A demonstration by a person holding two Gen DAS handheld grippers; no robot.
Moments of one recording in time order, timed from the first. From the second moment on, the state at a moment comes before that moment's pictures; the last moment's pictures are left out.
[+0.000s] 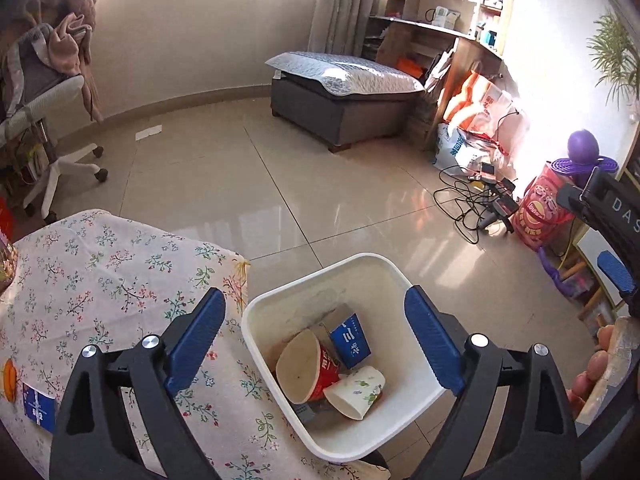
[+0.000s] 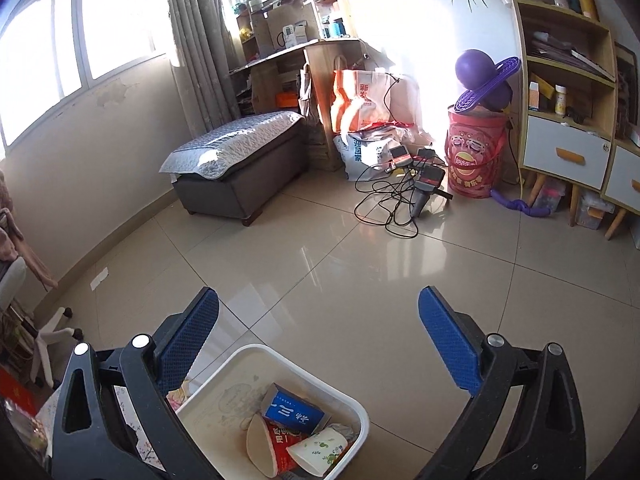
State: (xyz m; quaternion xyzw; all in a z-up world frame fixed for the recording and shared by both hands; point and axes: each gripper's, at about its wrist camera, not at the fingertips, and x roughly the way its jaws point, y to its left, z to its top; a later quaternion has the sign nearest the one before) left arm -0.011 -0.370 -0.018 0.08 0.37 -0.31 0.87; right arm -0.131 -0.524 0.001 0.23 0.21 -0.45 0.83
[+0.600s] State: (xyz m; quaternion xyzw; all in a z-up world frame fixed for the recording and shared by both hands) left arm 0.023 -0.231 0.002 0.05 0.33 -0.15 0.93; right arm -0.051 -0.404 0.004 0.08 0.27 -0.35 0.90
